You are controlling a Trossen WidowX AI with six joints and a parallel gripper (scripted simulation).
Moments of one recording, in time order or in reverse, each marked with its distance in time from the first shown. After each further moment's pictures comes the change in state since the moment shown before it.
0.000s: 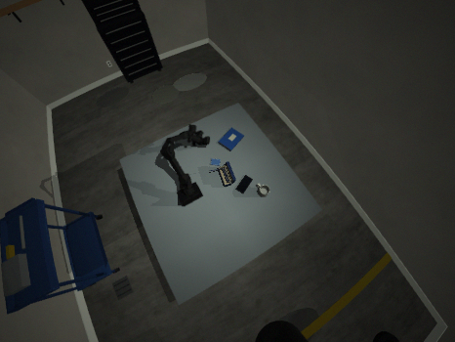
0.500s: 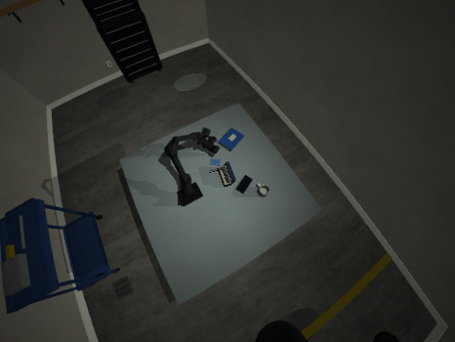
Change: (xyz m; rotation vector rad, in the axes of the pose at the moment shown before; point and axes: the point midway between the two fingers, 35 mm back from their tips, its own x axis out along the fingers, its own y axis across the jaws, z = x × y) arm 0.037 -0.089 -0.061 0.392 0.249 -0.079
